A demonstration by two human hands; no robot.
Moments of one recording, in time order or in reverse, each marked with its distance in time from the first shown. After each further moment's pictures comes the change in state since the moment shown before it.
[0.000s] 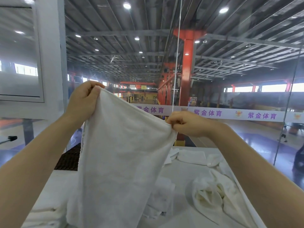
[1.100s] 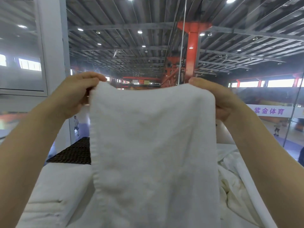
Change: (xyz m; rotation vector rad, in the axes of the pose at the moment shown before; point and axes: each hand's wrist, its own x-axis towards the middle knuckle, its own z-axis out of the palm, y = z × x) left_hand 0.004 0.017 -0.028 -0.339 -0.238 -0.263; right_hand -0.001 0.008 -0.042 1.245 0.235 -0.002
